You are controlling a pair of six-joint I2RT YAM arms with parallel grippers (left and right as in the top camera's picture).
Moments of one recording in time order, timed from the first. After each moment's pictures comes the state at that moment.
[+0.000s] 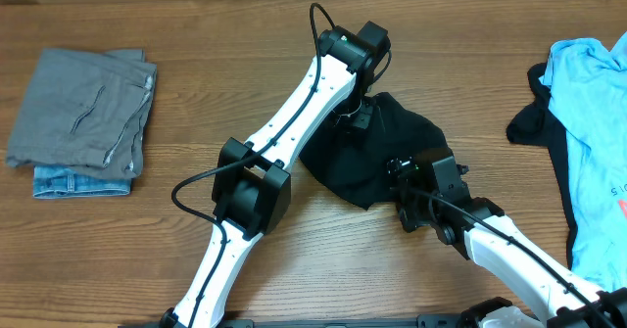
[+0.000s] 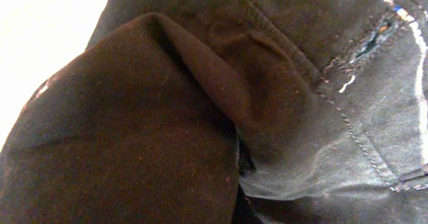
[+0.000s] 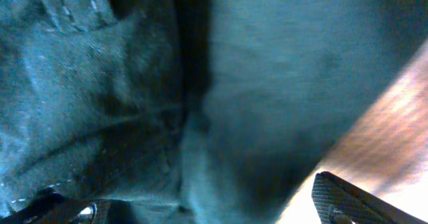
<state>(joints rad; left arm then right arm) -0.61 2.46 2.40 -1.50 0.08 -0.28 0.37 1.32 0.52 -0.19 -0.10 1.58</state>
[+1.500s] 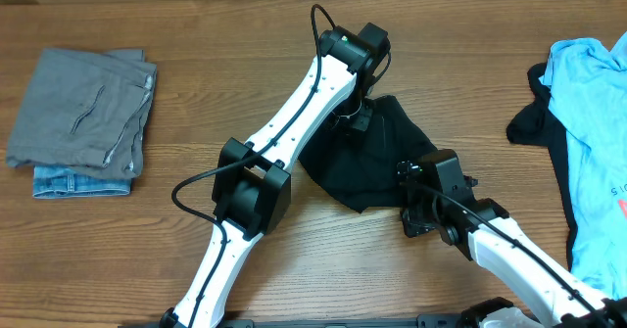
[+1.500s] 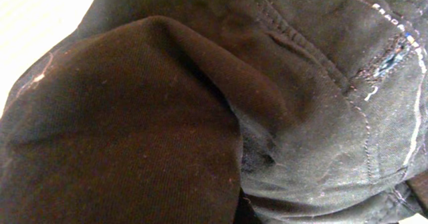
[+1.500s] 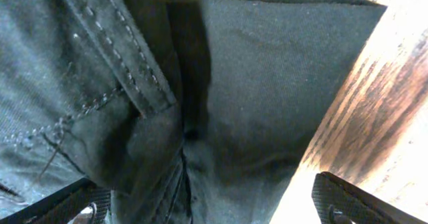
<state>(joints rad) -0.61 2.46 2.40 -1.52 0.09 -0.26 0.35 1.30 0.52 -0.27 -0.08 1.75</state>
